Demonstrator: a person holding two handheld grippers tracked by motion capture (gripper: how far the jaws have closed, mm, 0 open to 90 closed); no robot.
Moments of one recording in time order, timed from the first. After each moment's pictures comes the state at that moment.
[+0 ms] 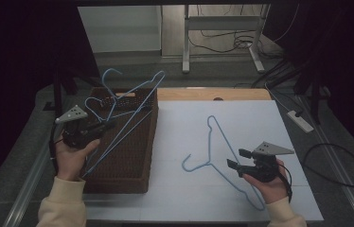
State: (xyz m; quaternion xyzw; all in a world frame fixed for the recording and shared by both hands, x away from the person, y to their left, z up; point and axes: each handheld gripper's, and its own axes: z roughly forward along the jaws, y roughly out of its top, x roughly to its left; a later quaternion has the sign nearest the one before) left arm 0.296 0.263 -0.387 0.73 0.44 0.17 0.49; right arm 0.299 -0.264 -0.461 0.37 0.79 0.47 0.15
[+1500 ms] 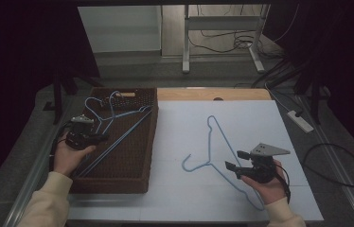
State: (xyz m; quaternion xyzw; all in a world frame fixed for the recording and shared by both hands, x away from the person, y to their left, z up) left arm 0.339 0.297 -0.454 0.79 0.50 0.11 0.34; right arm 0.299 -0.259 -0.467 0.36 0.80 0.45 0.14
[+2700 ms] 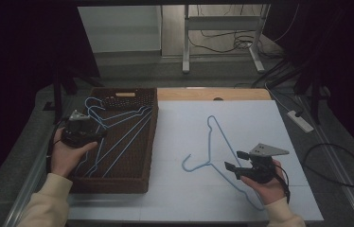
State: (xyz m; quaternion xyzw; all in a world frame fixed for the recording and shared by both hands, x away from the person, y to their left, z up) left arm 0.321 0.291 -0.426 0.75 0.52 0.21 0.34; right arm 0.299 -0.257 -0.467 0.36 0.80 0.45 0.15
